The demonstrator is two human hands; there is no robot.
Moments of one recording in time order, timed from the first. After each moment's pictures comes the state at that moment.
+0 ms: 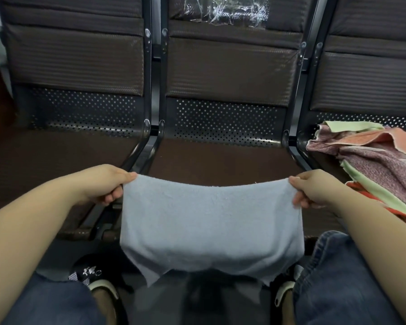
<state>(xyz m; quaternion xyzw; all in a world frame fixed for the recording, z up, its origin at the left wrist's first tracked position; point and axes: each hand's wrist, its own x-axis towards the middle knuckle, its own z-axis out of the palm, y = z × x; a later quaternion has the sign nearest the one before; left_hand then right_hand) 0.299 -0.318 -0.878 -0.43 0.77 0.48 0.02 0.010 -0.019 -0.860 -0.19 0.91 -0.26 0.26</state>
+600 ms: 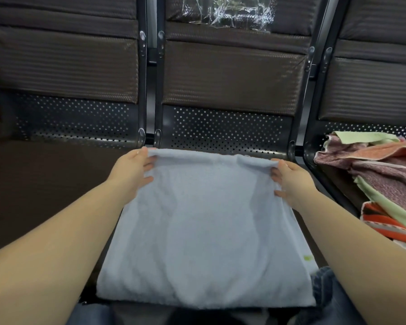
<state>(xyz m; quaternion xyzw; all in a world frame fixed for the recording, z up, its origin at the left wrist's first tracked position) 0.199 -0.324 -0.884 -0.42 0.58 0.64 -0.27 -0.022 -0.110 -0.893 -0.06 0.77 -0.60 0.20</state>
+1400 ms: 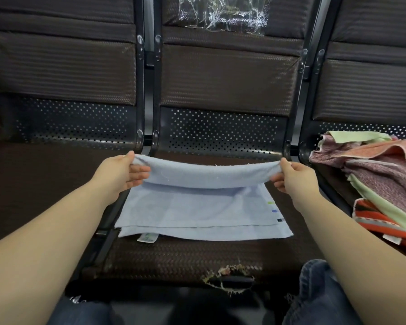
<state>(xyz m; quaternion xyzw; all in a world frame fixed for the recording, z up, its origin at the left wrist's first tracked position) 0.216 -0.330 -0.881 -0.45 0.55 0.65 -0.26 -0.025 -0.093 -0.893 -0.10 0.80 -0.58 0.11</state>
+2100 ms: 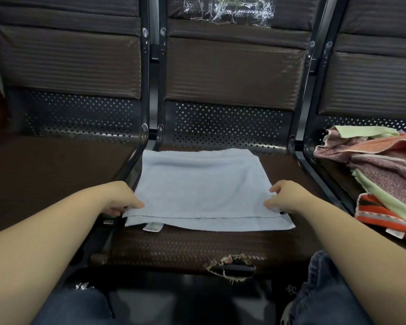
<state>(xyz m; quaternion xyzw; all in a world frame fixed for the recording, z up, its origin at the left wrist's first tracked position) 0.248 -0.348 -0.921 -0.51 0.74 0.41 0.15 -0.009 -0.079 -0.899 -0.24 0.93 -0.11 0.25</state>
